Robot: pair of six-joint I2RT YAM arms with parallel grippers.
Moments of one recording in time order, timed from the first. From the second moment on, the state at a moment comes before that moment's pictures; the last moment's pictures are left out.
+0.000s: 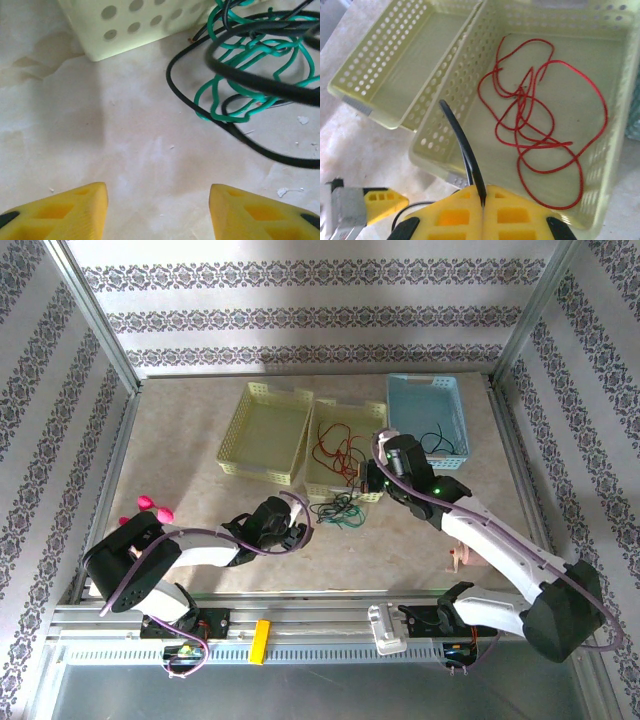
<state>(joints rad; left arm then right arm) -0.78 1.51 0.48 0.28 -0.02 -0.26 0.56 1.16 0.88 -0.36 -0.01 0.44</state>
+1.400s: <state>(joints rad) -0.80 1.68 0.76 0.15 0.21 -0.16 0.50 1.20 0.86 -0.34 -0.14 0.53</state>
